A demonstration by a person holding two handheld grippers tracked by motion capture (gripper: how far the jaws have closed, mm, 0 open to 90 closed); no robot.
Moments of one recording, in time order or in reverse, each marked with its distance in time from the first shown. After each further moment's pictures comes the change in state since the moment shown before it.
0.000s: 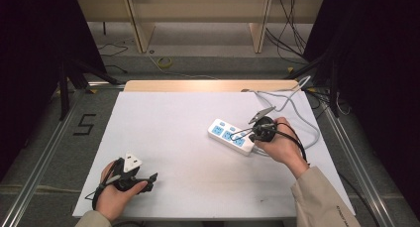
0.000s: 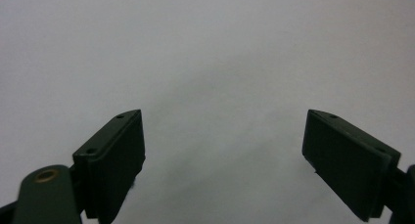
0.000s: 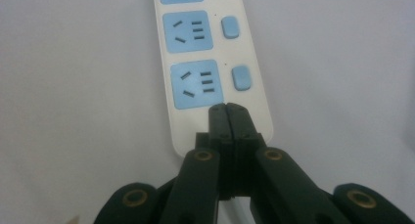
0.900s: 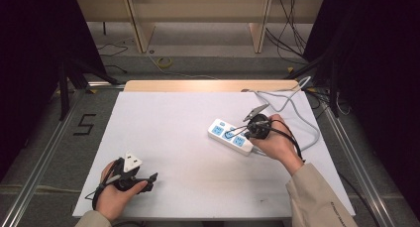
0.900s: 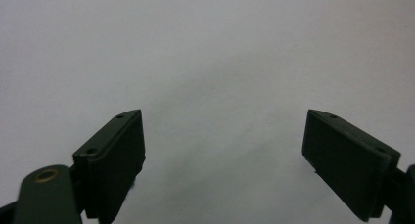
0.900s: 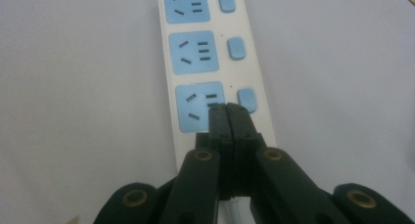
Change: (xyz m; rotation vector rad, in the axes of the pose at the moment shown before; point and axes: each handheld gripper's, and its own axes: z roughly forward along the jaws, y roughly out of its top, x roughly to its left) left arm 0.000 0.000 0.000 -0.003 0.000 -0.002; right arm 0.004 0.015 0.005 -0.004 0.005 -0.019
